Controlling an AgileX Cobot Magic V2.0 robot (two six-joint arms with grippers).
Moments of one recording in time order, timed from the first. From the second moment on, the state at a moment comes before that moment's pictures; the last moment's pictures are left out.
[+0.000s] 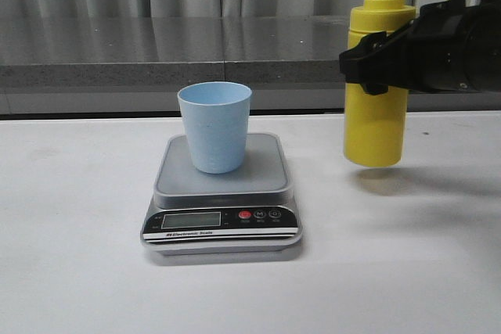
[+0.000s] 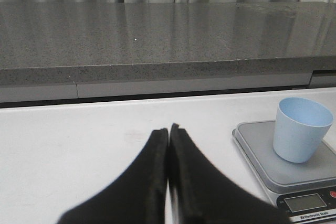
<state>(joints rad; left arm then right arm) -0.10 0.20 -0.34 -0.12 0.36 0.06 0.30 1.71 -0.63 -0.08 -0.88 0.01</state>
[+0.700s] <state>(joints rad) -0.10 0.20 -0.34 -0.12 0.36 0.06 0.30 1.84 -0.63 -0.10 -1.00 0.01</state>
